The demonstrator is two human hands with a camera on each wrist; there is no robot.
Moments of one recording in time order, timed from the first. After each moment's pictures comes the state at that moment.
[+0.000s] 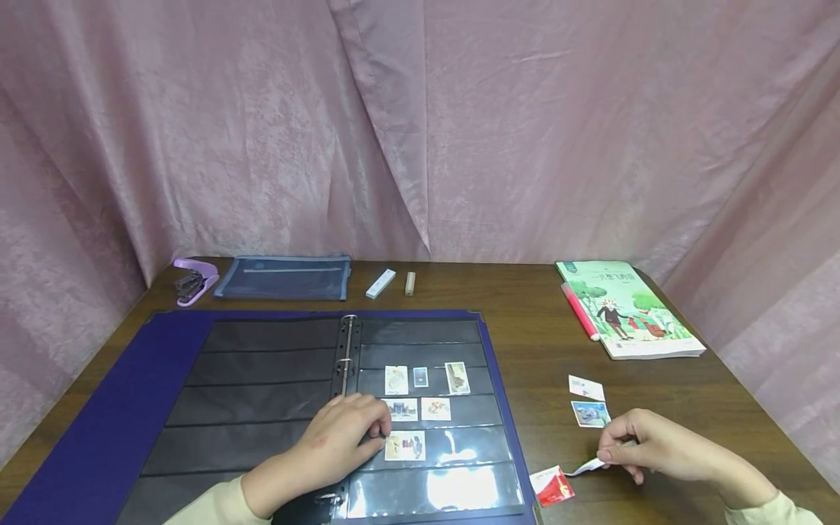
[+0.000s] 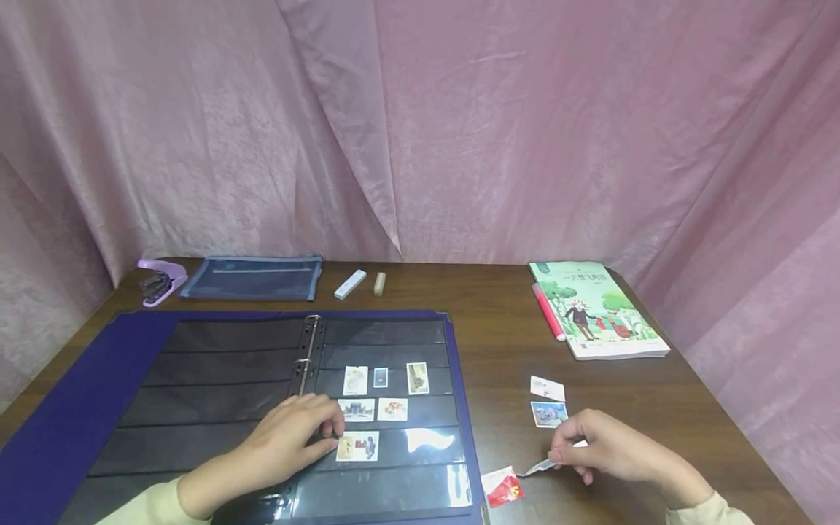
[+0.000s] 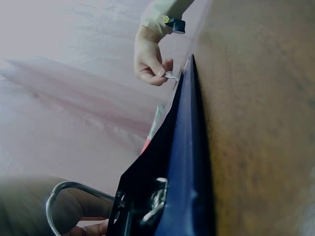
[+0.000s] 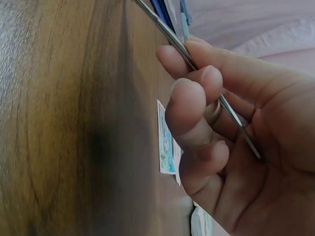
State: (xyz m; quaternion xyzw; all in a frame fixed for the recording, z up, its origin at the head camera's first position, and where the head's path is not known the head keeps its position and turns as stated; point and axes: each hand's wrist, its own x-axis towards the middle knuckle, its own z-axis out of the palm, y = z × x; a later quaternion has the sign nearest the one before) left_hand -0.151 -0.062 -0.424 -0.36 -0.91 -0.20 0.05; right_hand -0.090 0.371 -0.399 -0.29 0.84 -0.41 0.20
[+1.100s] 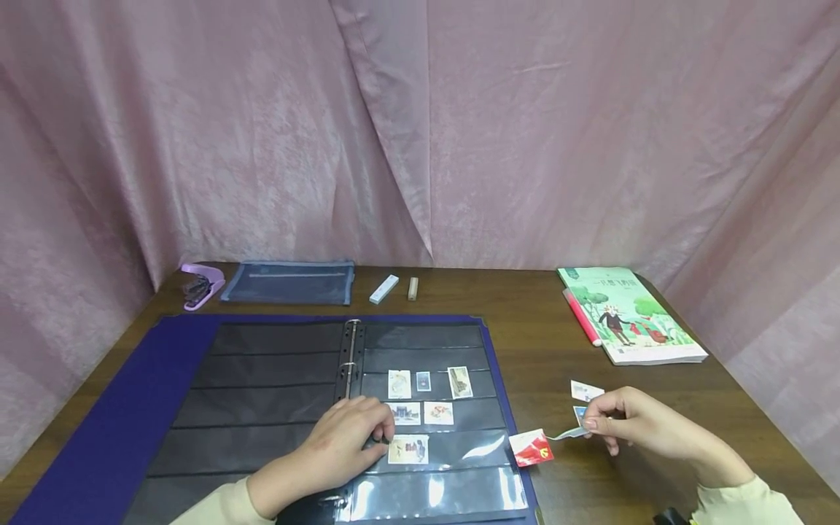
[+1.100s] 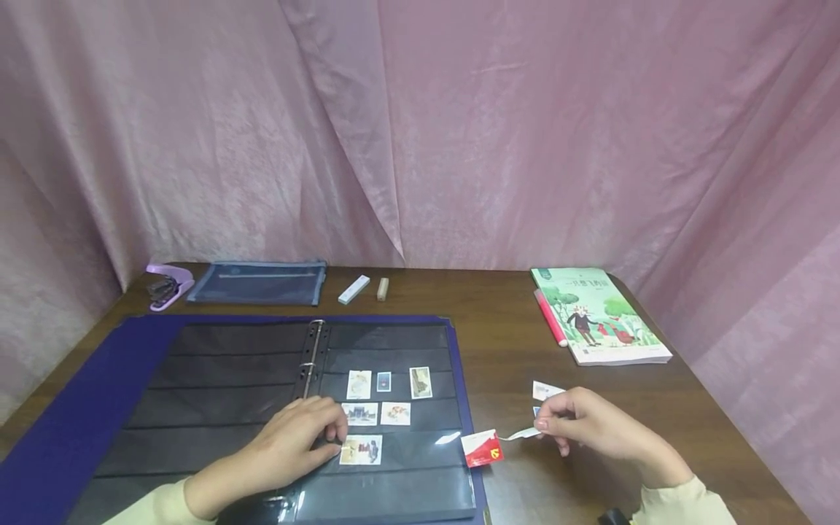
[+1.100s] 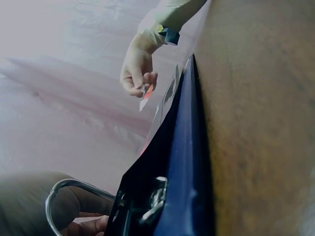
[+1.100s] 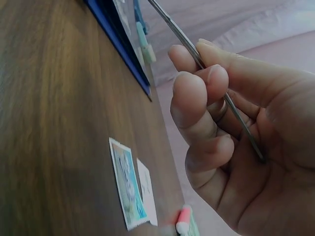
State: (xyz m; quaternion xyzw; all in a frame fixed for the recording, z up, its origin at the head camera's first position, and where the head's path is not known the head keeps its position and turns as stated) left_hand -0.149 -0.064 -0.421 -0.36 -0.90 -0.22 0.02; right_hand -0.112 0.359 -0.390 -0.31 0.82 -0.45 0.15
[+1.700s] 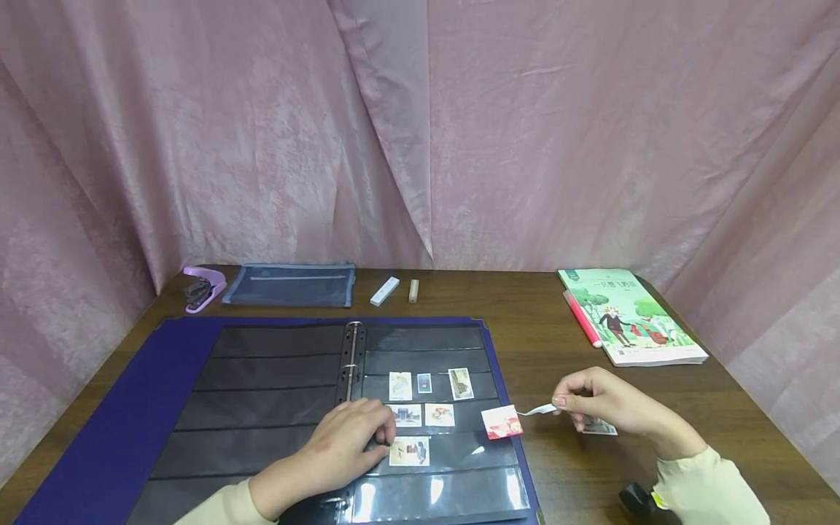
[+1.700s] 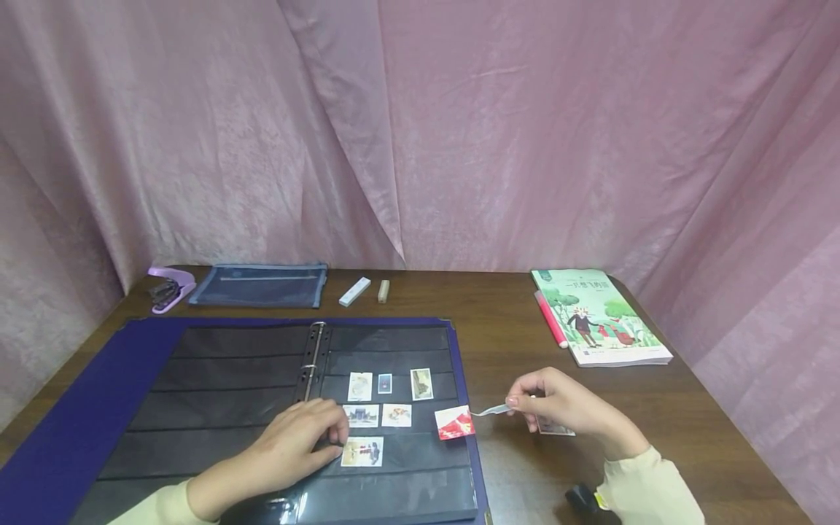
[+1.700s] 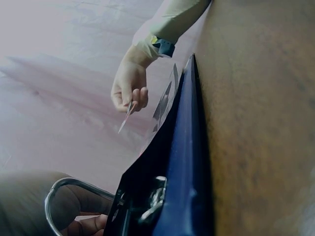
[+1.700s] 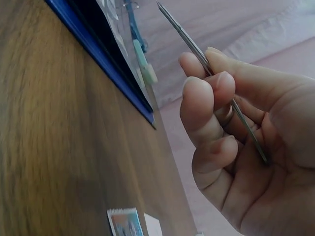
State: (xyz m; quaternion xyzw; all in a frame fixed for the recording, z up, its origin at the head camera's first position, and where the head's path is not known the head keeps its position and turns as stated) left_hand -0.149 -0.064 -0.422 -0.37 -0.90 -0.22 0.03; right_hand -0.142 0.332 -0.389 -0.30 0.82 -0.46 0.15
